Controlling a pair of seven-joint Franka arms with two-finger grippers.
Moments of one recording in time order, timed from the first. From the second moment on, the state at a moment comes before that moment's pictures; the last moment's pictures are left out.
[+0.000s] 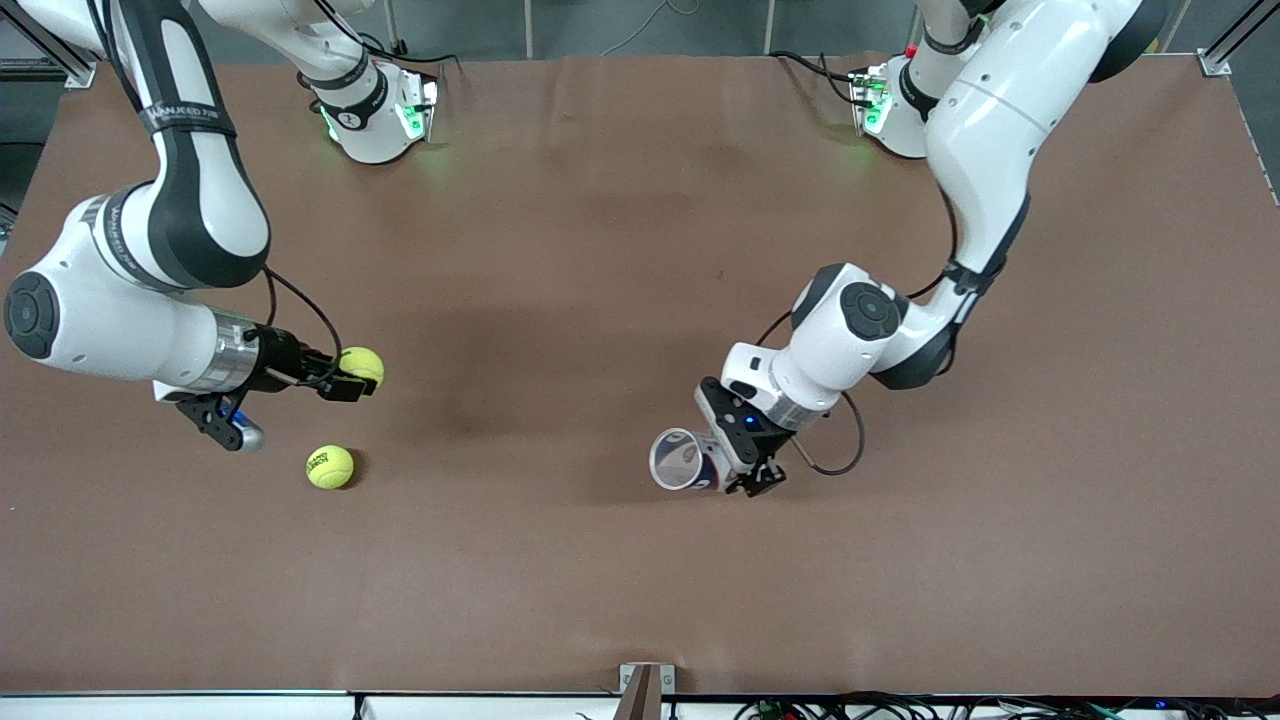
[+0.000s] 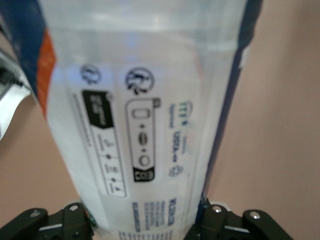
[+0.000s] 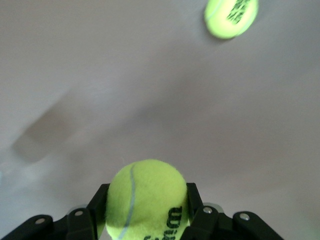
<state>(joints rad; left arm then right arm) -0.21 0.76 -0.41 -1.62 0.08 2.88 0.66 0.18 0.29 -0.05 -1.72 0.40 1.88 0.57</state>
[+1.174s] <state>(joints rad) -0.41 1.02 -0.41 -1.61 -0.01 3.55 0.54 0.47 0.57 -0.05 -1.28 0.47 1.90 1.36</state>
